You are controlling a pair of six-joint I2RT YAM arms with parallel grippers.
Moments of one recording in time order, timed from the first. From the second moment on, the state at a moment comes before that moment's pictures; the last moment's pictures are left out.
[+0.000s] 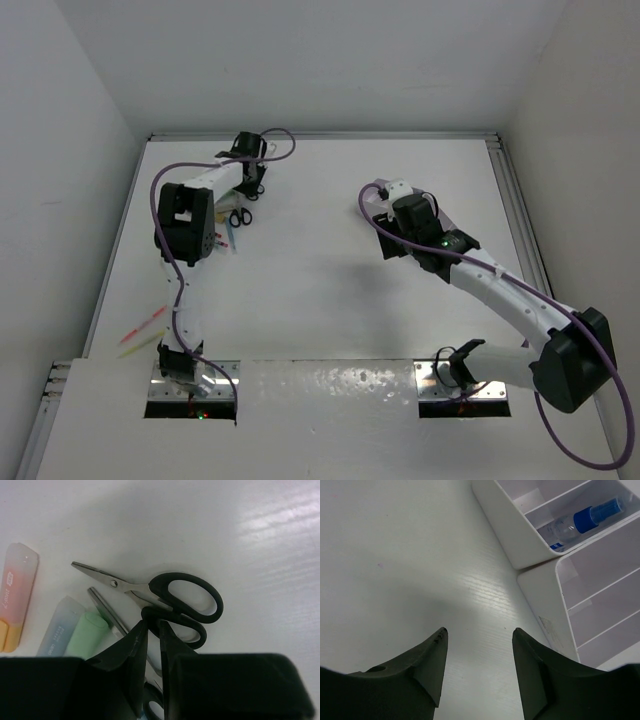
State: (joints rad) left arm -0.18 2.31 1.83 -0.55 -0.16 0.20; right arm 0.56 1.21 0.84 -0.39 0.23 0.07
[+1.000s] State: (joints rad) left arm -0.15 2.28 1.80 -0.62 0.01 0.08; right arm 0.57 1.18 0.84 -0.41 0.25 0.05
